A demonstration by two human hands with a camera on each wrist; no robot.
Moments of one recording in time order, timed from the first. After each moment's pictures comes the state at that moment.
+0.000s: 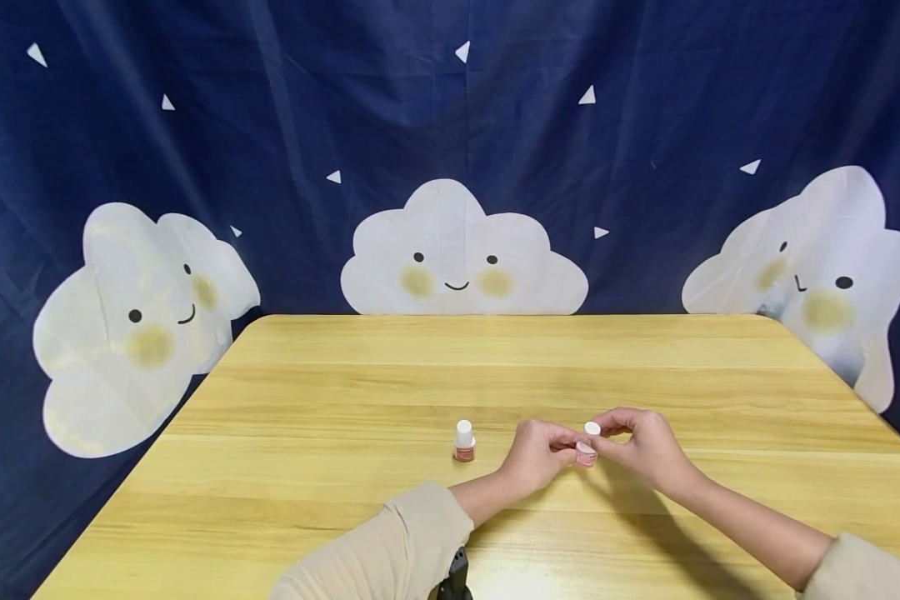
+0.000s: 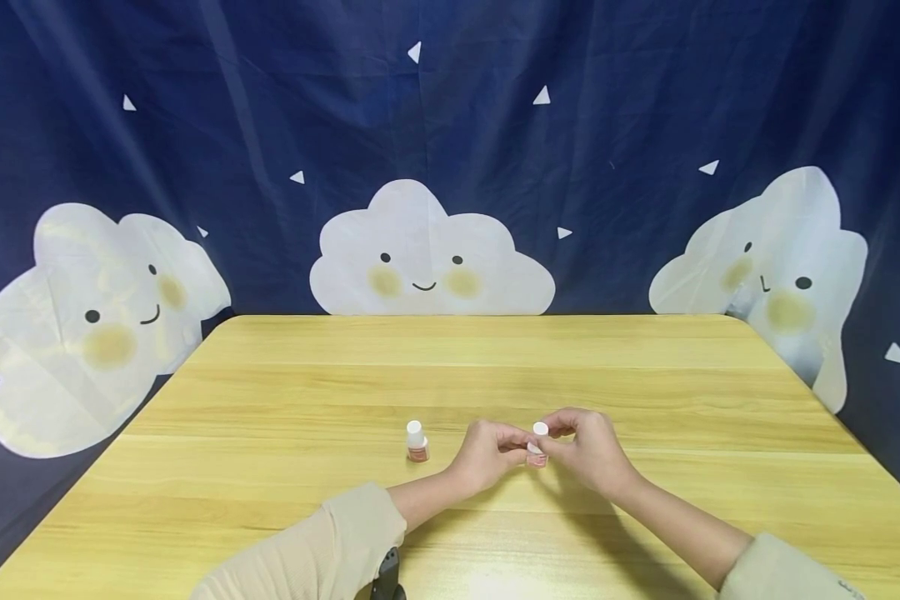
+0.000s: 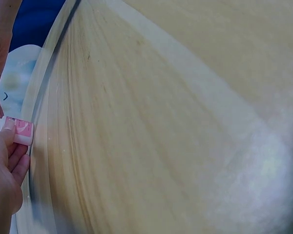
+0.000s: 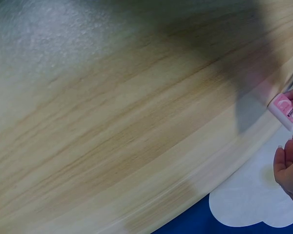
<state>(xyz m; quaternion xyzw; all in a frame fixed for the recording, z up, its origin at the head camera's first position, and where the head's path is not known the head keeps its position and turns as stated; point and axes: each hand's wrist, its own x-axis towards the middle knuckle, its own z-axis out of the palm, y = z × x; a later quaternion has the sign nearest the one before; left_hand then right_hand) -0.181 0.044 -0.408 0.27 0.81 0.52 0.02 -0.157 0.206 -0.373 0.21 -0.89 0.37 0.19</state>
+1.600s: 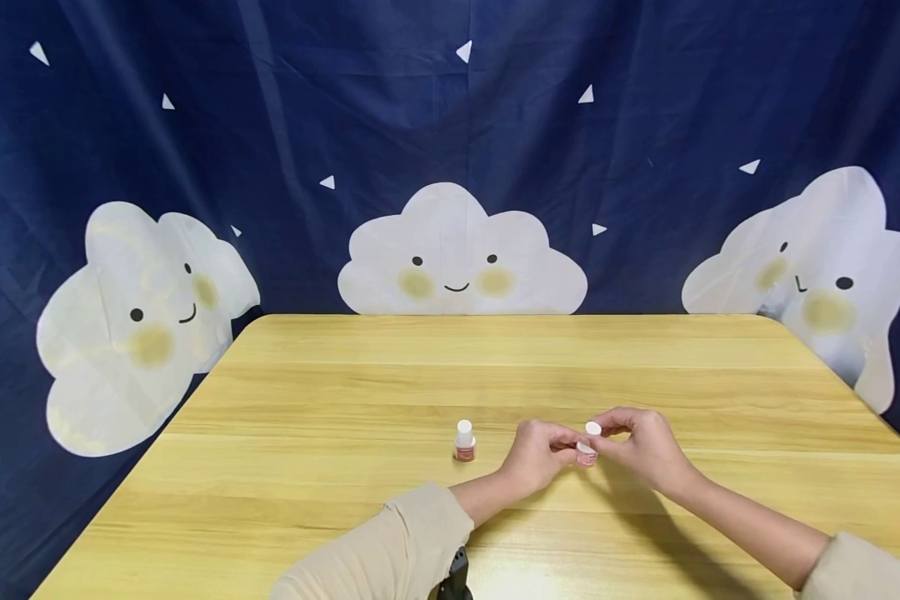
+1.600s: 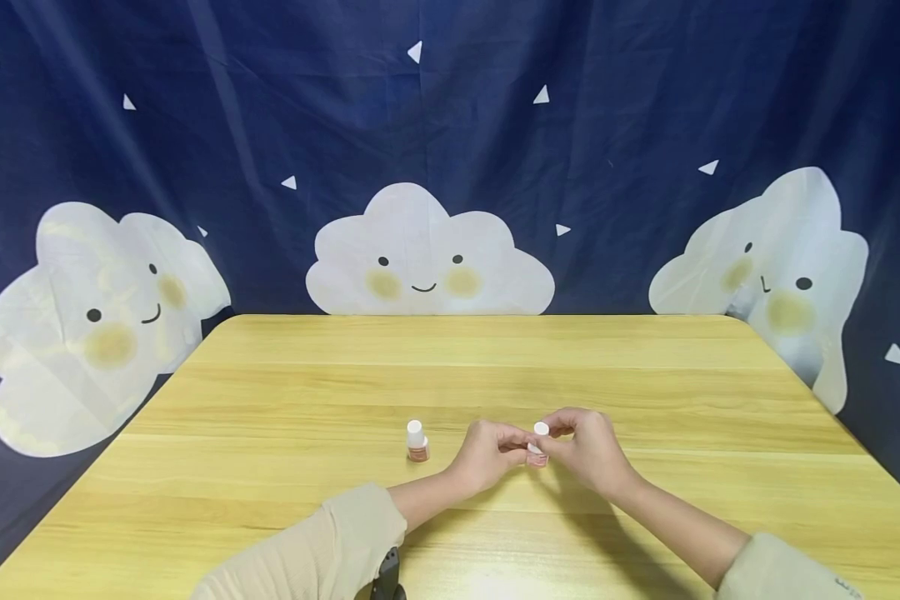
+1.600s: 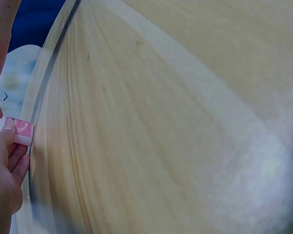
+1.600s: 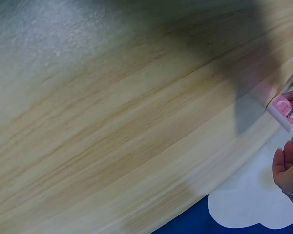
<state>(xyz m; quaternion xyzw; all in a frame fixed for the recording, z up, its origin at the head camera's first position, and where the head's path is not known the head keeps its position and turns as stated) -0.180 0.044 -0.406 0.27 0.81 0.52 0.02 -0.157 0.204 -0.371 0.20 -0.89 0.36 0.20</state>
